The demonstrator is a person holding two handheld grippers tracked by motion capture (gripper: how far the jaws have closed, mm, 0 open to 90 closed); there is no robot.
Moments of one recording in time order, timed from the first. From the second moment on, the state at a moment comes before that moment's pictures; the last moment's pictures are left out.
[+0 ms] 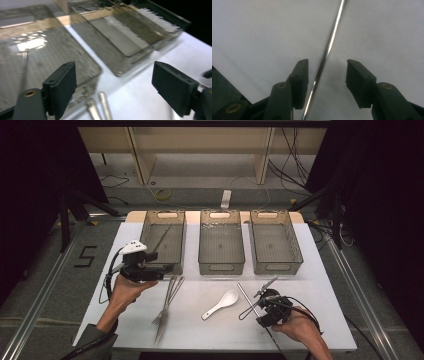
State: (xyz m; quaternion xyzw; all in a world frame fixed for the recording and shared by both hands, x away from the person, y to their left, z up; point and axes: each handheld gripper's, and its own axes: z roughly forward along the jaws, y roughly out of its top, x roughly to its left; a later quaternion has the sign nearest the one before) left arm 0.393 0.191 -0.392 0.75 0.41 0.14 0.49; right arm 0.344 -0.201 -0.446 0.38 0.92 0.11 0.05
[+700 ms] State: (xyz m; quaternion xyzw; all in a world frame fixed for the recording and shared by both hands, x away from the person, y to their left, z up) left arm 0.354 0.171 -0.407 0.79 0.37 0.12 0.48; right arm 0.358 -0.189 -0.454 0.36 0.93 0.07 0.03
